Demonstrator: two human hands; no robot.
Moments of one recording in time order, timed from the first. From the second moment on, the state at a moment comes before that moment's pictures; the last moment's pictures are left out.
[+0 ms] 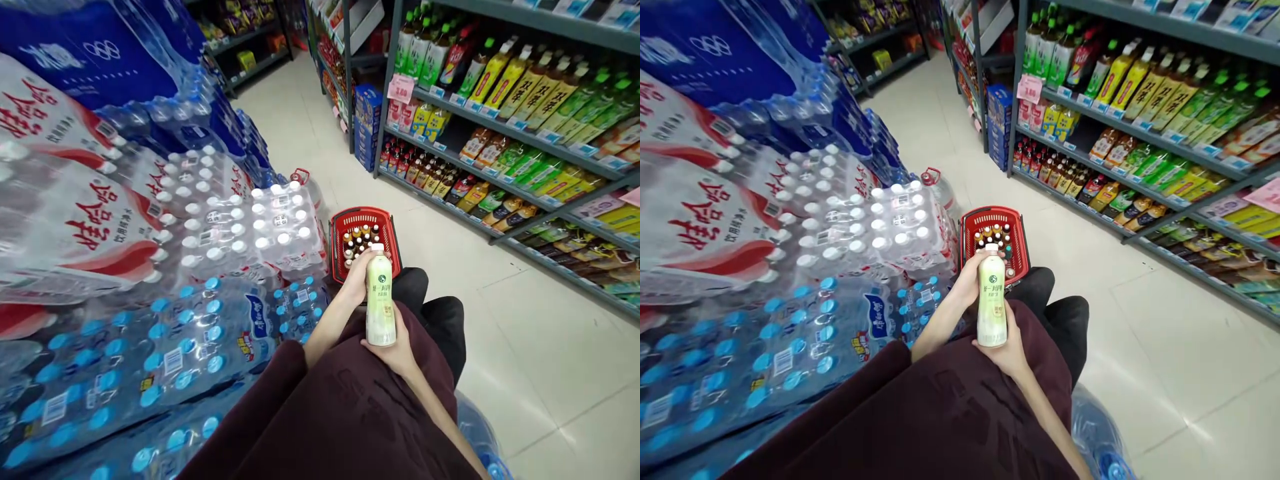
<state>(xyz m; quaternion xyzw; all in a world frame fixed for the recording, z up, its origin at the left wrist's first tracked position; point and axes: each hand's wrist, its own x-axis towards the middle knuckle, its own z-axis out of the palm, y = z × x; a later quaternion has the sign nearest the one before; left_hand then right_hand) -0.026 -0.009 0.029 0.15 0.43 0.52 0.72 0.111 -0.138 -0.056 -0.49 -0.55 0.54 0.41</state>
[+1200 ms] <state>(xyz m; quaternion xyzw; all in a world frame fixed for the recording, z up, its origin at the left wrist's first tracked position) -0.026 -0.006 0.008 0.18 0.43 0.55 0.69 0.113 -0.137 -0.052 -0.53 -0.57 0.51 0.37</state>
